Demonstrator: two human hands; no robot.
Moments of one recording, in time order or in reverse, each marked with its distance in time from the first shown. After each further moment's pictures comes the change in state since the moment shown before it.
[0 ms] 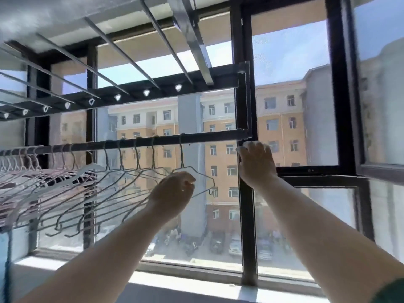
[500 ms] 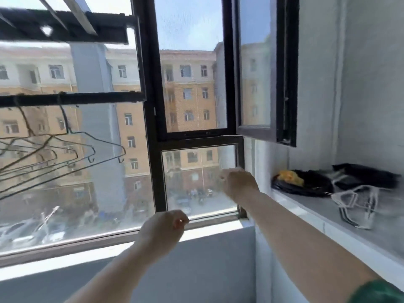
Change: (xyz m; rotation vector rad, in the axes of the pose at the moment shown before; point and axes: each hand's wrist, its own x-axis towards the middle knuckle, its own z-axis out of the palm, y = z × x) left_hand -0.122 0.116 0.116 -0.157 -0.491 0.134; right_hand -0.192 0.129 -0.020 -0.004 -0.315 0.351
